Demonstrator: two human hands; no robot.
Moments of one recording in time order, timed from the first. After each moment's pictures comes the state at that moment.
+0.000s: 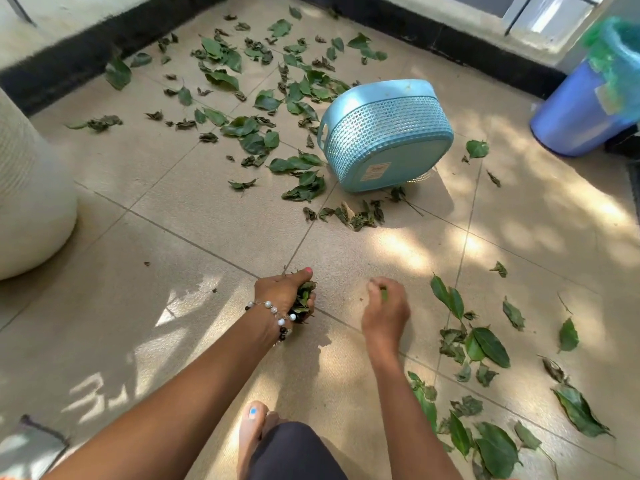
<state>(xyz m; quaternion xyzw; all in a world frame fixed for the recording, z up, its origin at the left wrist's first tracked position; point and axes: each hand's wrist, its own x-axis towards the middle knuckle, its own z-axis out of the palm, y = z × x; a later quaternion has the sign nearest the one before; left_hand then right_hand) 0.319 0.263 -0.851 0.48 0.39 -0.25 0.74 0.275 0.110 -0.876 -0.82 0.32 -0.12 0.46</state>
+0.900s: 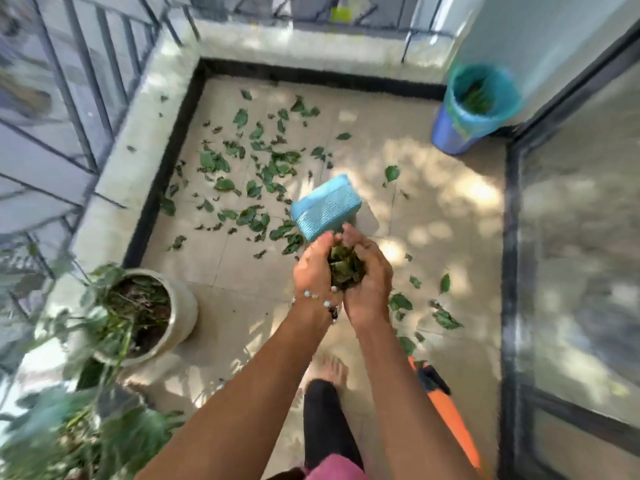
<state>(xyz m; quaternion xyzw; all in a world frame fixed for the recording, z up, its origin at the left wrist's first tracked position) 0.354 0.157 -0.344 0.48 0.36 -0.25 0.76 0.321 0.105 -0.323 -0.31 0.36 -0.15 0.87</state>
